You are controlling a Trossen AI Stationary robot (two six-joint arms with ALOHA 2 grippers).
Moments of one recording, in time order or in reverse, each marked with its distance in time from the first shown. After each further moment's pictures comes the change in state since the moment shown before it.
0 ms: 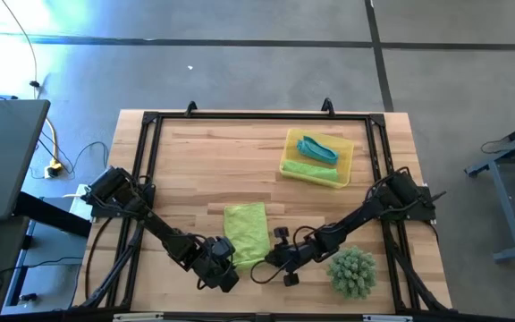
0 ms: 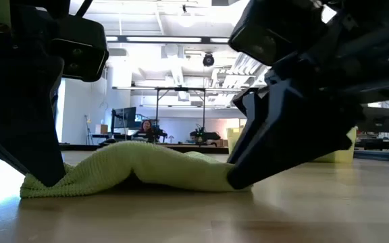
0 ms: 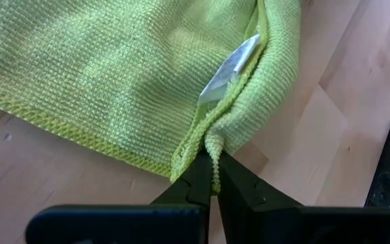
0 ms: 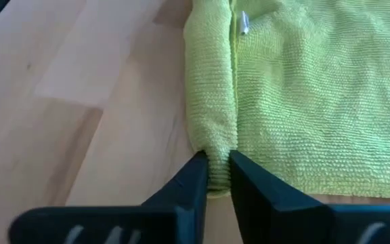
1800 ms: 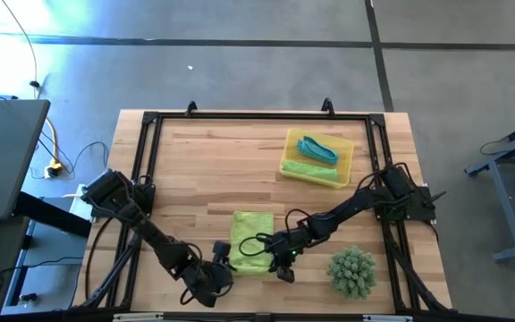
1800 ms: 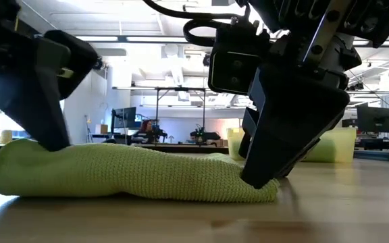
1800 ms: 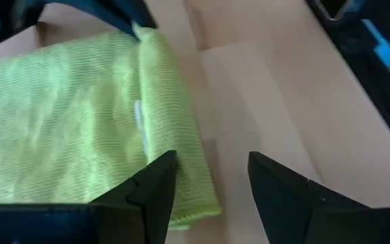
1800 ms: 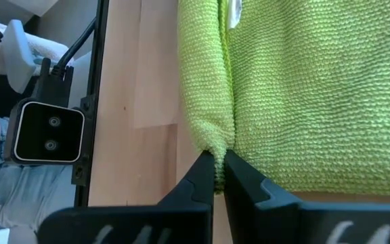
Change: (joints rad) left arm -0.099 -0.018 0.000 0.126 -0.131 1.006; right arm -0.133 0.024 -0.006 0.052 -0.501 0.448
